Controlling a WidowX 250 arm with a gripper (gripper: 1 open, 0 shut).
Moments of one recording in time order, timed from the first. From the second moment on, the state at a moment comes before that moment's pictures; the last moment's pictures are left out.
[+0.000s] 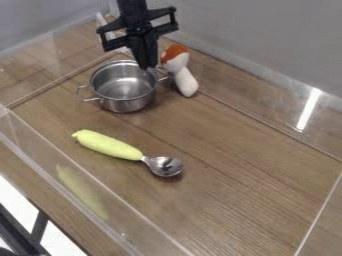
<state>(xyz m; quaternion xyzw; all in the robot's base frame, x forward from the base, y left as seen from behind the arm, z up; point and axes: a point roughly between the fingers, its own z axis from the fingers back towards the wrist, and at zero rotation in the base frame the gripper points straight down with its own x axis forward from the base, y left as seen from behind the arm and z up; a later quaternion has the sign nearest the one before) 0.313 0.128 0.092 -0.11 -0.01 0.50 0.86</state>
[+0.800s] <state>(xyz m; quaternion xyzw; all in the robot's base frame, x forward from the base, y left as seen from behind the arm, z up) 0.366 0.137 0.097 -0.11 -0.04 0.59 0.80</state>
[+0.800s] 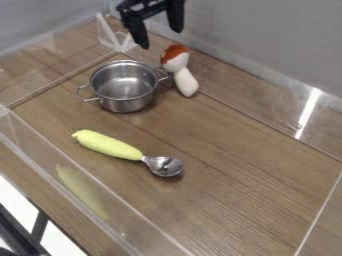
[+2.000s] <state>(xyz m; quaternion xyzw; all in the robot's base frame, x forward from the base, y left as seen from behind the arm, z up) 0.378 0.127 0.037 -0.08 -0.07 0.64 0.76</state>
